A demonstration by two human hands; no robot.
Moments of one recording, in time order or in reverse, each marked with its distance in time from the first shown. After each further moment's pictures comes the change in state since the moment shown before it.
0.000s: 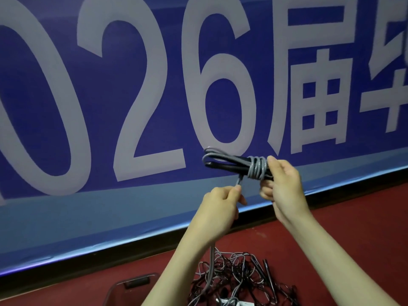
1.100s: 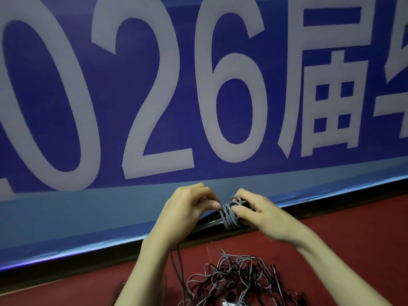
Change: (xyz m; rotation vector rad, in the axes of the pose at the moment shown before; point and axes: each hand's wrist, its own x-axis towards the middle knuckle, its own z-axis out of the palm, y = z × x) left_hand 0.011 -0.069 -0.074 0.338 0.136 0.405; right_hand -0.017 0.031 0.013 -0.690 -0.826 -0.011
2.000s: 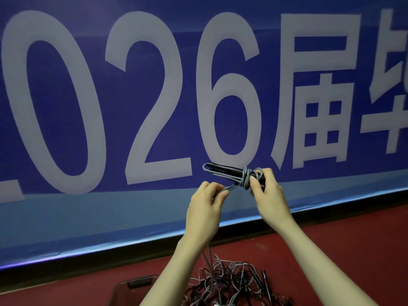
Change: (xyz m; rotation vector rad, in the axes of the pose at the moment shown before) left_hand 0.005 0.060 0.037 -0.175 0.355 -0.179; right_hand -0.004 -0.019 -0.024 -0.084 0.692 -0.024
